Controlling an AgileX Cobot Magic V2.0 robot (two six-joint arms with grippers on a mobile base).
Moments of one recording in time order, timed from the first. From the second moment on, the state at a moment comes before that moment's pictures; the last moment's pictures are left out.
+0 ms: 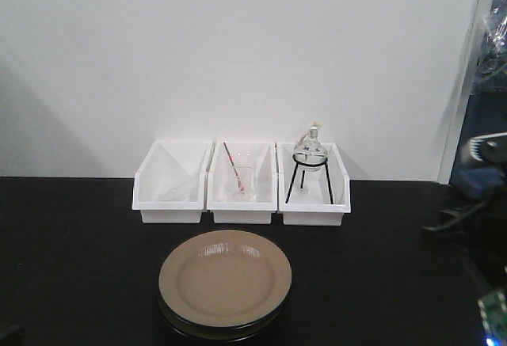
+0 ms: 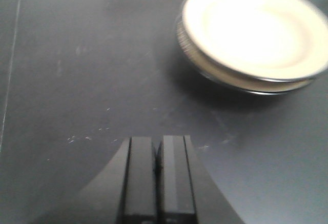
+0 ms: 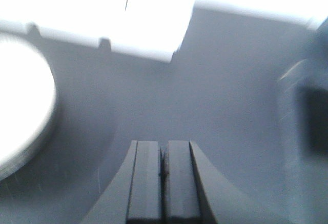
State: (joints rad) left arm 0.04 0.95 -0.52 -1.00 0.38 1.09; right arm 0.08 1.20 -0.93 0.17 0.28 -0.27
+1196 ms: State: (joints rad) left arm 0.04 0.46 -0.35 -0.99 0.47 1.09; right arm 0.08 0.52 -0.40 0.18 0.02 -0.27
